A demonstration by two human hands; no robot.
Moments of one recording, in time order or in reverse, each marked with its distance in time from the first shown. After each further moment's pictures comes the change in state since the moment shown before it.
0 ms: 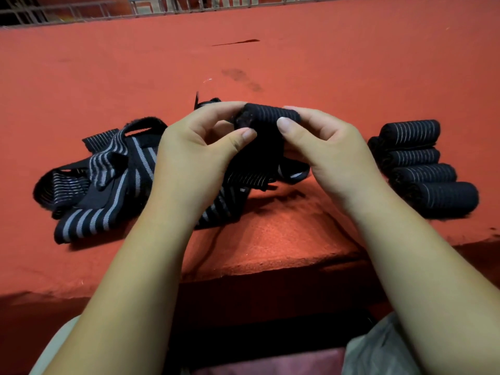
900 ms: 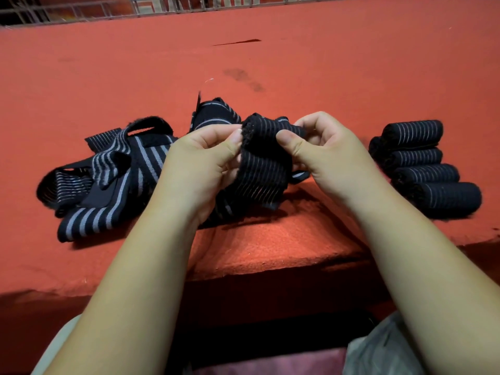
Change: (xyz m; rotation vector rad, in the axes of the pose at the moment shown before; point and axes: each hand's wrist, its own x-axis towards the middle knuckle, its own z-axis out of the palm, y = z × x) left_hand 0.003 -0.009 0.004 -0.279 0.021 -0.395; right_hand 0.006 0.013 0.000 -0.087 -0.037 0.067
